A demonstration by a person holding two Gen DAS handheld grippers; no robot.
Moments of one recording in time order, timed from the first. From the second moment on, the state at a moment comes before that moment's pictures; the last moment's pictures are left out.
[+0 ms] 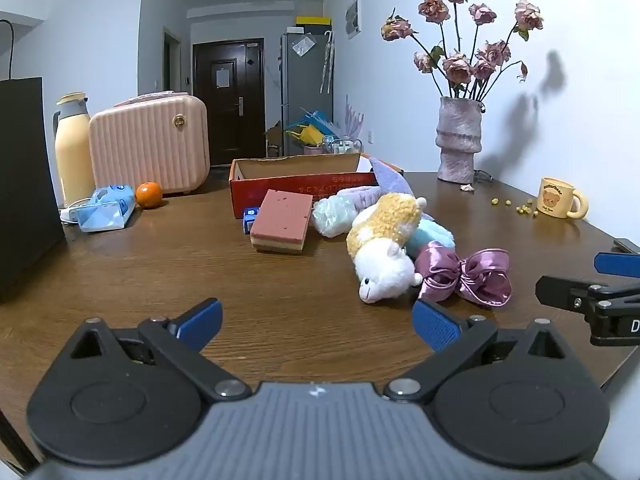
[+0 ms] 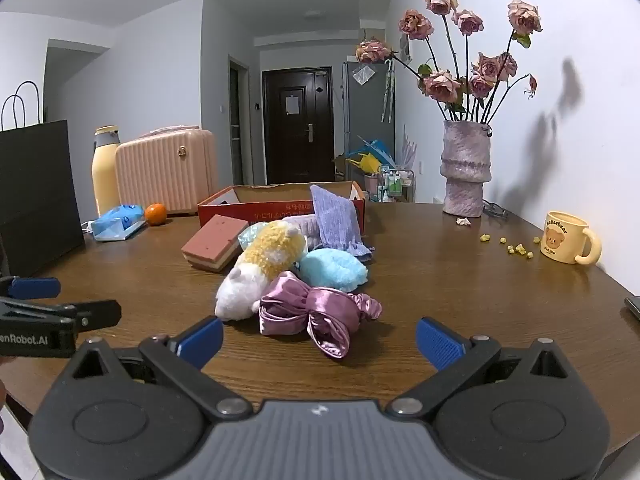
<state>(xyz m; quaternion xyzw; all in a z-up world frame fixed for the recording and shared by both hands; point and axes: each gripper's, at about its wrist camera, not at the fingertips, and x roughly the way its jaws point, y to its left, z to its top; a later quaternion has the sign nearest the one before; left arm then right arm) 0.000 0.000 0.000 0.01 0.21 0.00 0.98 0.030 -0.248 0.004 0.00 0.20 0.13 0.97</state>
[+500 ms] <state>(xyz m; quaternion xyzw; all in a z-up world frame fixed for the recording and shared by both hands) -0.001 -0.009 0.011 0.01 0.21 0.00 0.98 0.027 -0.246 0.006 -0.01 0.21 0.14 0.97</state>
